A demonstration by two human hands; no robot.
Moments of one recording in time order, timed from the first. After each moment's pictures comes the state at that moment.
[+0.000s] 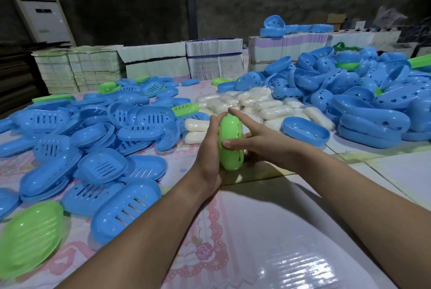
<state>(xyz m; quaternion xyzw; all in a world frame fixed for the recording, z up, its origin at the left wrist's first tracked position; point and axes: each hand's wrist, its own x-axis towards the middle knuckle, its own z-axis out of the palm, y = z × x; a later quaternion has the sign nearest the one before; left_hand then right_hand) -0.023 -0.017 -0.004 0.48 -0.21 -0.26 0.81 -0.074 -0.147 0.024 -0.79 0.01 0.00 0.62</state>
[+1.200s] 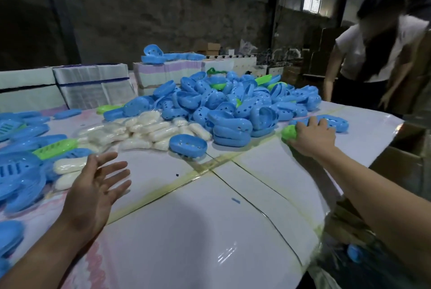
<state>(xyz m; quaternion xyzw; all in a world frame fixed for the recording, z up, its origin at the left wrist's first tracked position) -0.009 -0.020 -0.023 0.53 -0.21 -0.22 0.80 -0.298 -0.406 0.015 -0.80 0.57 -0.10 -0.14</state>
